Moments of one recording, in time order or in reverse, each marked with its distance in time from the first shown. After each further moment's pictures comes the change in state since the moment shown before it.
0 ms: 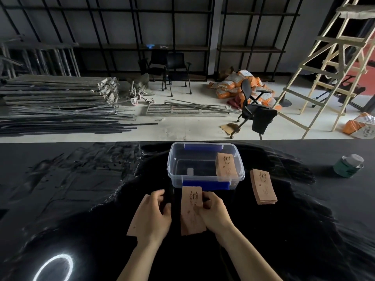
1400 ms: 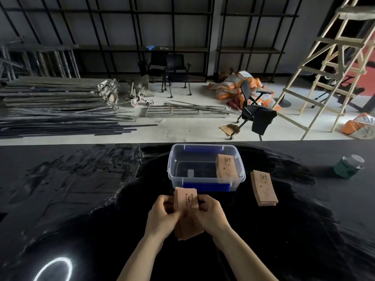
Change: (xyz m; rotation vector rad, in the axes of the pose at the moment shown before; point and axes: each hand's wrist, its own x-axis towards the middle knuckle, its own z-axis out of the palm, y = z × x) left_hand 0.006 0.014 0.005 -0.348 -0.242 -0.254; right_hand 0.001 0.000 0.014 0.042 -0.004 -0.013
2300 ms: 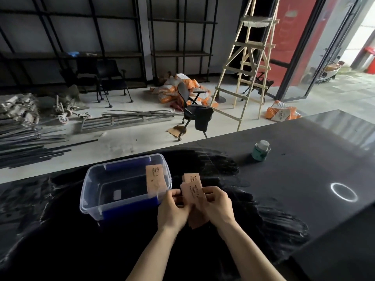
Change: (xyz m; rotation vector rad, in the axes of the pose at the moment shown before) left_hand -0.013 0.089 0.202 0.129 -0.275 0.154; right_hand -0.003 0.027 -0.197 -0.019 0.535 0.028
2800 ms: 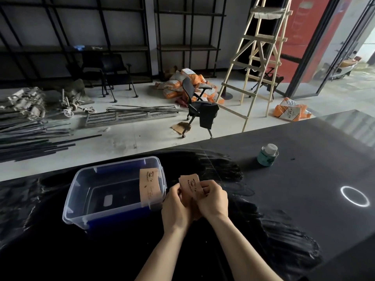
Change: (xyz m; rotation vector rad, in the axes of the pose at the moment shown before) left_hand 0.032 0.019 0.040 0.067 0.182 0.115; right_hand 0.057 -0.013 0.011 -0.165 0.041 -0.041
